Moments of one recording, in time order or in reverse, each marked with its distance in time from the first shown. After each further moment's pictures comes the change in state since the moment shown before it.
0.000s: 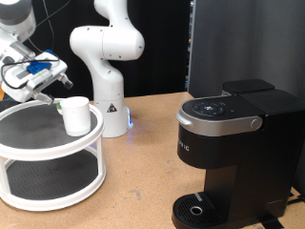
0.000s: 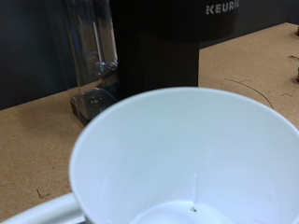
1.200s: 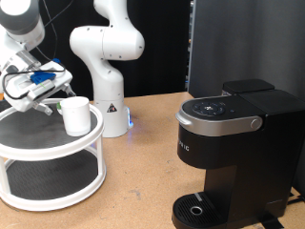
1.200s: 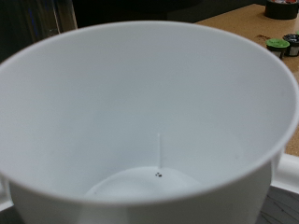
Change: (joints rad) arm 0.014 0.012 0.024 -0.065 0.076 0.155 -0.014
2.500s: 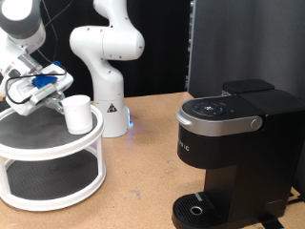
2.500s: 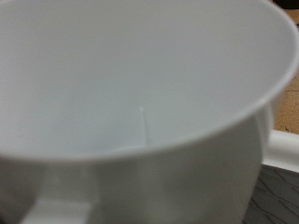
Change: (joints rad) arm 0.005 0.026 0.005 -0.003 0.000 0.007 -0.013
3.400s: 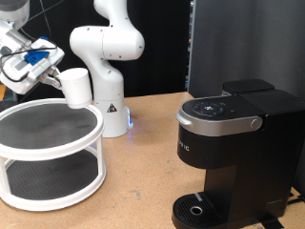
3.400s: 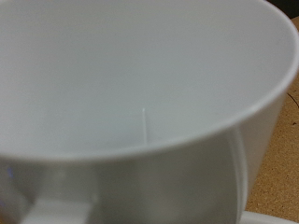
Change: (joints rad) arm -0.005 -0.038 0.018 0.164 -0.125 -0.284 0.157
